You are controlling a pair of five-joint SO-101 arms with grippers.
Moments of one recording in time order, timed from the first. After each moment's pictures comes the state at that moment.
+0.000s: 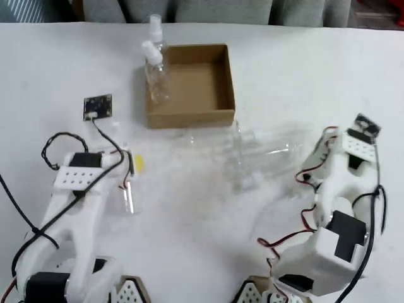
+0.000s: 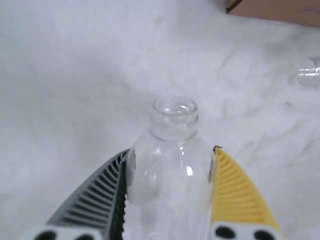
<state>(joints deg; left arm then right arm) -3.6 -25.1 52.5 51.8 13.9 23.5 5.1 22.2 67.4 -12.0</state>
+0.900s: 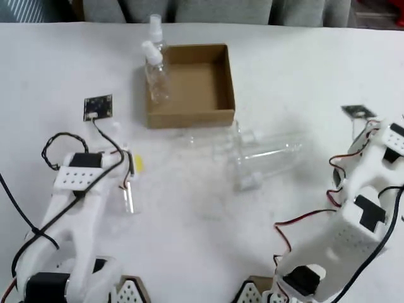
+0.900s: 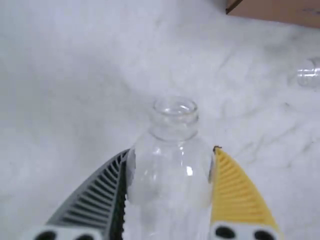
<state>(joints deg) -3.6 -25.1 52.5 51.7 13.9 34.2 22.2 -2.4 78.2 45.6</state>
